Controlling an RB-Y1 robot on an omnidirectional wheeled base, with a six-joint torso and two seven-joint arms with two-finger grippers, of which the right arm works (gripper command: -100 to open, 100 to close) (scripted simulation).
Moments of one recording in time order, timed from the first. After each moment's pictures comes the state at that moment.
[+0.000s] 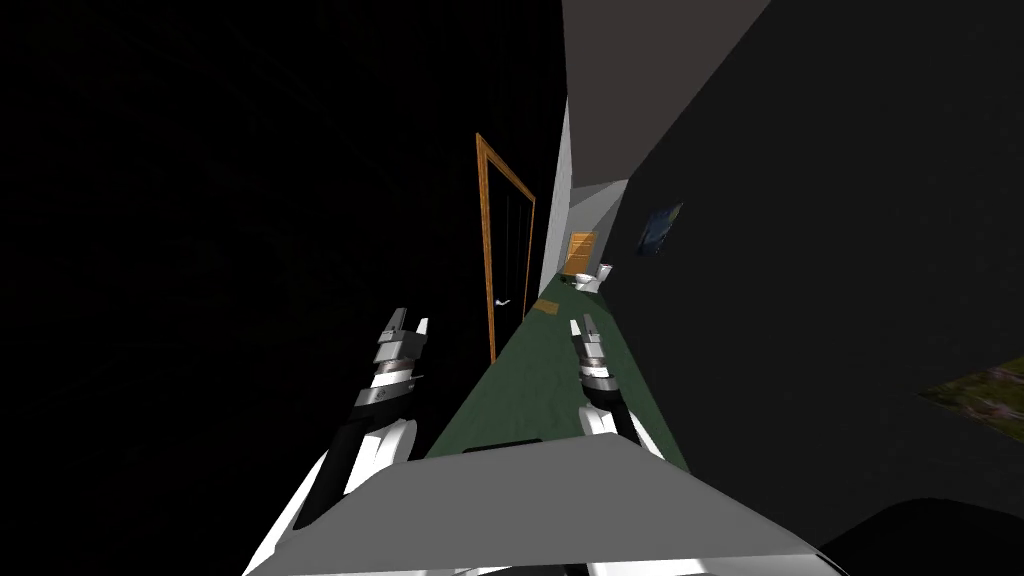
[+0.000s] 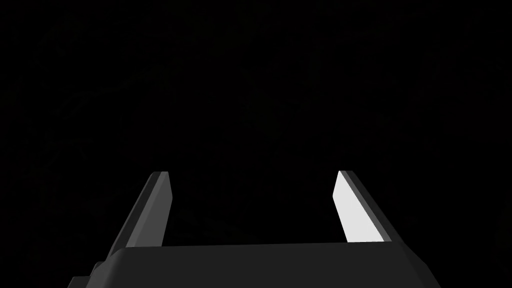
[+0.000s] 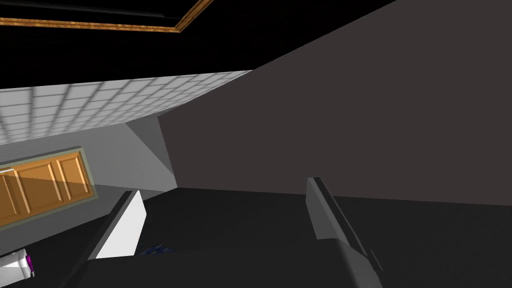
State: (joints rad) arm 0.44 -0.08 0.01 -2.03 0.00 -0.64 0.05
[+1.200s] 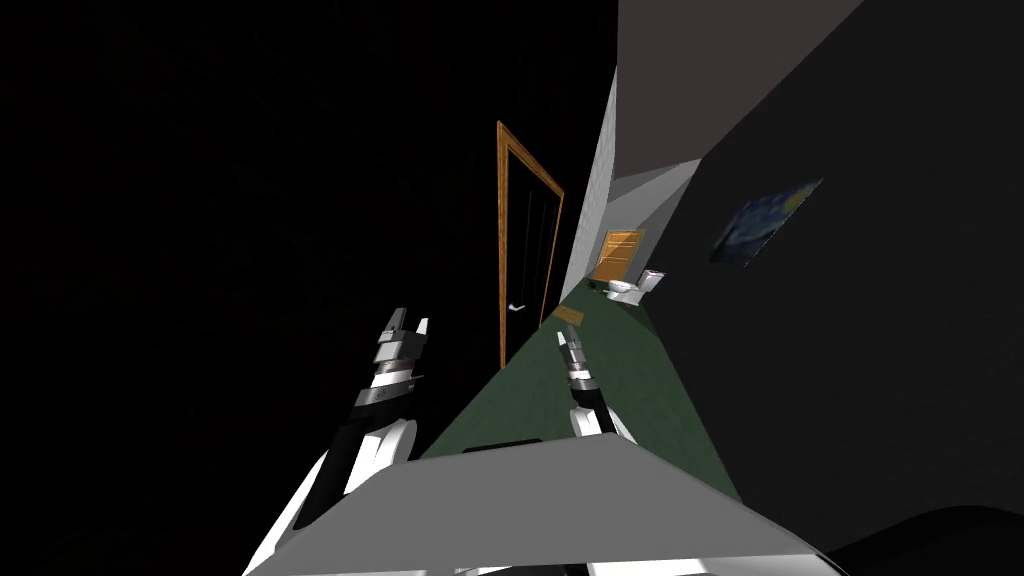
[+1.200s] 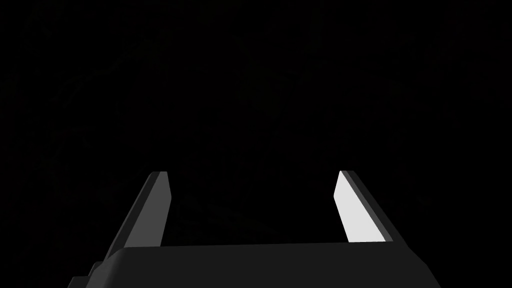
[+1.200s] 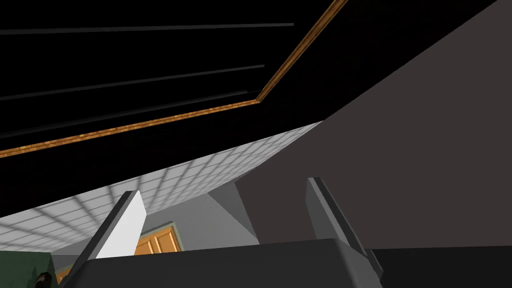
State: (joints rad) arm 0.33 -0.13 0.05 -1.70 -0.03 -0.71 -0.04
